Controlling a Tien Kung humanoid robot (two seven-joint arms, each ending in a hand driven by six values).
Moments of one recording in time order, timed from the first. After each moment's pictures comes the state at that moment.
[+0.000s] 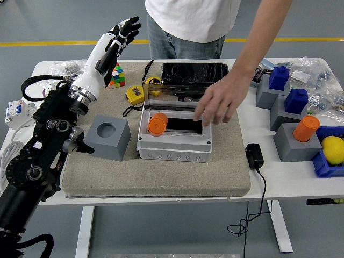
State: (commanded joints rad) left arm -0.49 0.01 -1.32 -1.25 1.46 -0.06 -0.08; right arm 0.21 -0.14 1.75 0.18 -1.28 -0.21 -0.08
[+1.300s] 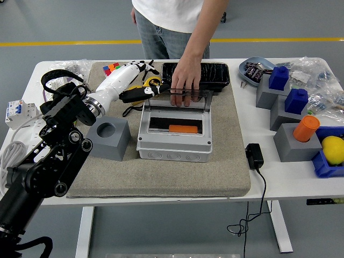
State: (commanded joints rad) left arm -0.49 0.02 -1.27 -1.23 2.21 -0.15 -0.03; right arm 0.21 -0.14 1.76 0.18 -1.28 -0.21 -0.08
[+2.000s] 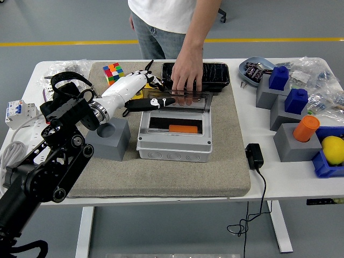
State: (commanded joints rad) left arm -0.49 0.06 -1.19 -1.28 2.17 -0.27 0.02; right arm 0.21 -0.14 1.76 0.18 -1.27 -0.21 -0.08
